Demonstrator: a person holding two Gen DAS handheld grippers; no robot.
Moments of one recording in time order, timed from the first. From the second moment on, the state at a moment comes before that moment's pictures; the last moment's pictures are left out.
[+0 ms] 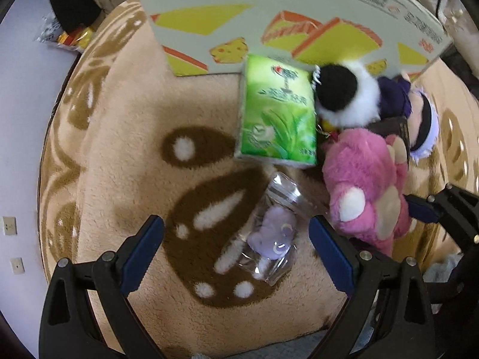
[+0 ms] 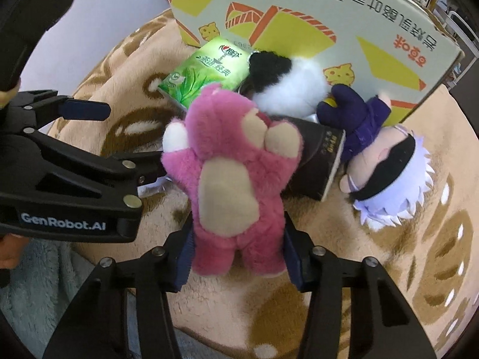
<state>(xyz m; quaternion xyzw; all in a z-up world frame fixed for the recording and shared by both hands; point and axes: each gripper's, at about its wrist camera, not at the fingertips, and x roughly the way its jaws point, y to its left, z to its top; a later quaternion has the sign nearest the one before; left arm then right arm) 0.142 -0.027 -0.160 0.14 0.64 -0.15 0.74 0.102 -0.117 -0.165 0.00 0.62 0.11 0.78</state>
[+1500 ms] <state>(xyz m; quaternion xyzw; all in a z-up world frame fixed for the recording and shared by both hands) 0.133 -0.025 -0.162 0.14 0.64 -0.14 0.74 0.088 -0.133 -0.115 0.02 0.56 0.10 0.82</state>
